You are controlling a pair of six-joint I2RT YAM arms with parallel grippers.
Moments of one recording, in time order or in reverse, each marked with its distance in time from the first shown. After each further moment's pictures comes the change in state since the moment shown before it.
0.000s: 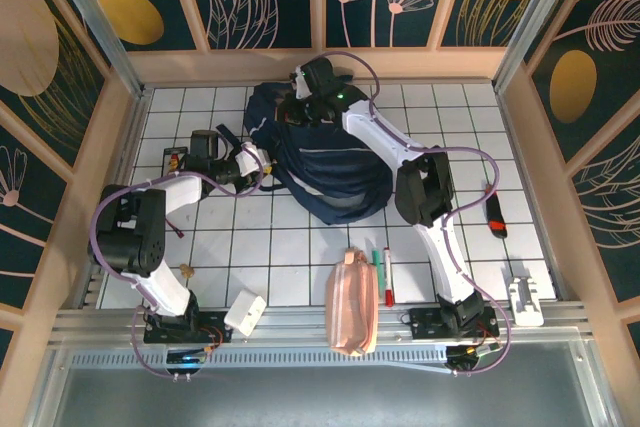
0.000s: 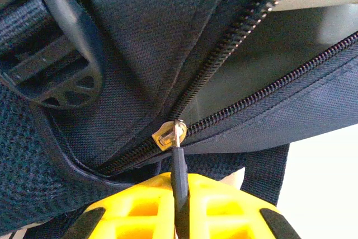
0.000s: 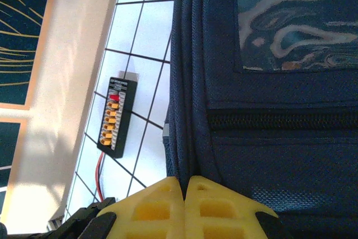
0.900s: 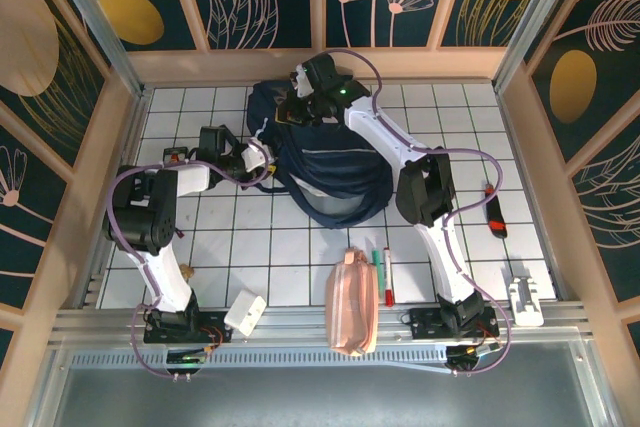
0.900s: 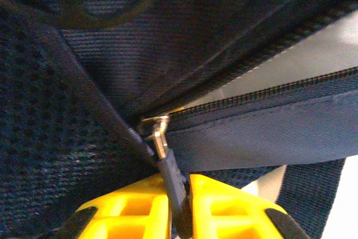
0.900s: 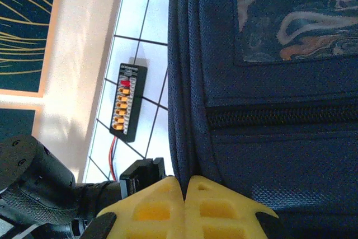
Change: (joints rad) left arm -0.005 0.166 0.111 -0.019 0.008 -0.008; right arm -0.003 -0.006 0.055 -0.100 -0.062 0.004
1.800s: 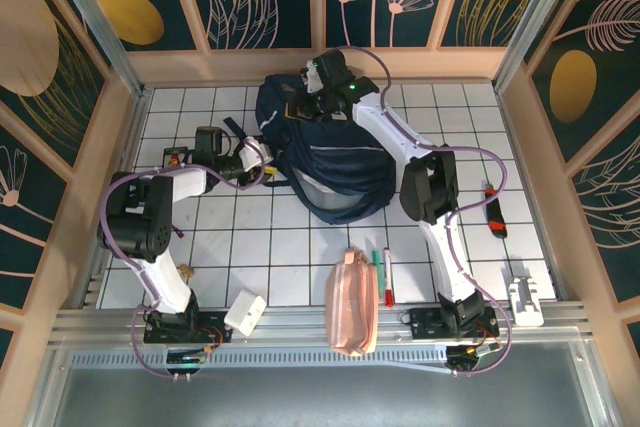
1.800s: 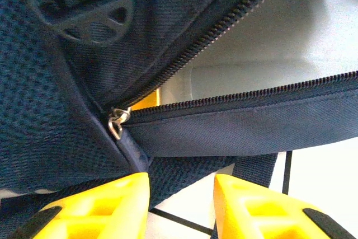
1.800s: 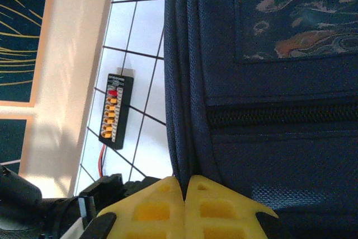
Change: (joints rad) left arm 0.005 -0.052 -0.039 0.039 0.042 -0.040; right arm -0.046 0.000 0.000 -0.017 -0.004 -0.031
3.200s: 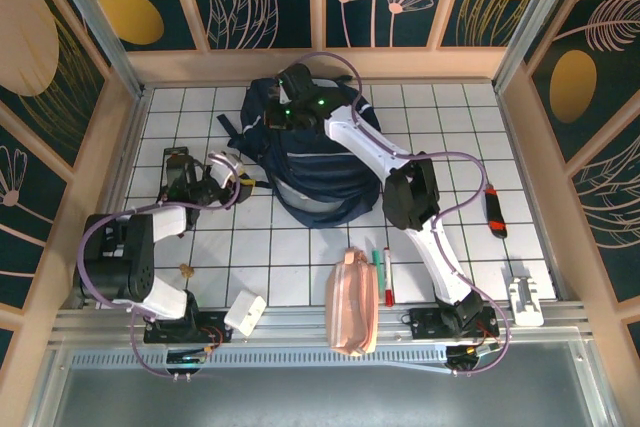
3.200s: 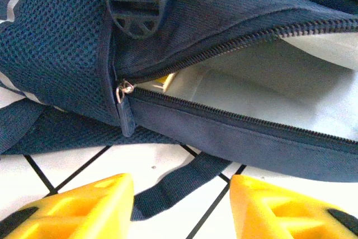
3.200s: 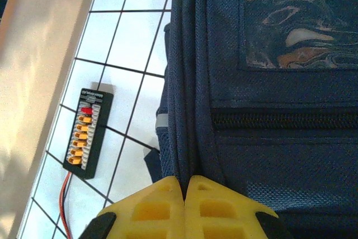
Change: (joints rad) left arm 0.117 -0.290 -0.365 0.248 -0.079 -0.409; right arm 0.140 0.063 0.073 0.036 0.287 0.000
